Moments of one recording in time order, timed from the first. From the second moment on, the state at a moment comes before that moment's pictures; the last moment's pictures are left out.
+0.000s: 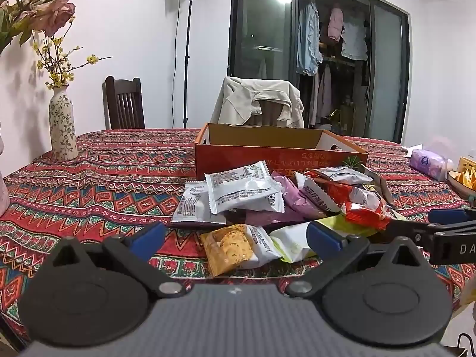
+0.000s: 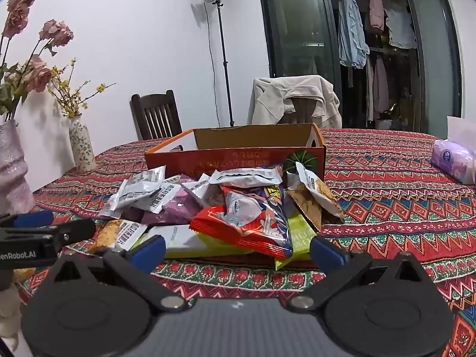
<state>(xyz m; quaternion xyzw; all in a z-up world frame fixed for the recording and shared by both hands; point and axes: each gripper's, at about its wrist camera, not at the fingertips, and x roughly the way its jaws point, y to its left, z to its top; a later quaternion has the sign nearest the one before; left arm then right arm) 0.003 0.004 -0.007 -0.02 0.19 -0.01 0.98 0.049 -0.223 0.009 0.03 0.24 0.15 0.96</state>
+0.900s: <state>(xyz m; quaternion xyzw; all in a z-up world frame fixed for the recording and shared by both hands) 0.004 0.003 -0.010 -0.02 0.20 -0.01 0.98 0.049 -0.222 0.009 0.03 0.24 0.15 0.96</state>
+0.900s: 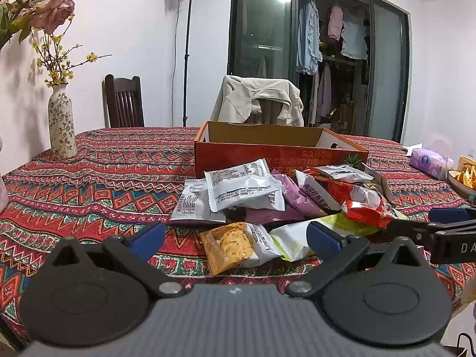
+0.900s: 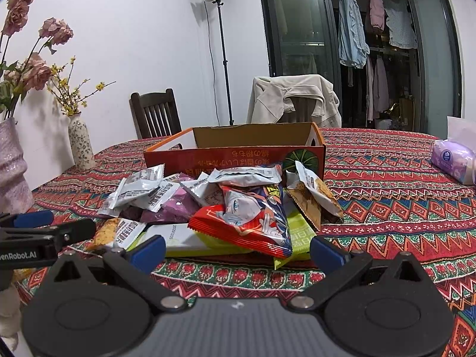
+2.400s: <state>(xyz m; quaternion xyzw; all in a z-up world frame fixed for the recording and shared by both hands) 0.004 0.003 -0.012 -0.02 0.20 -0.01 0.98 0.049 -0.222 0.008 0.03 0.24 0.14 0.96</state>
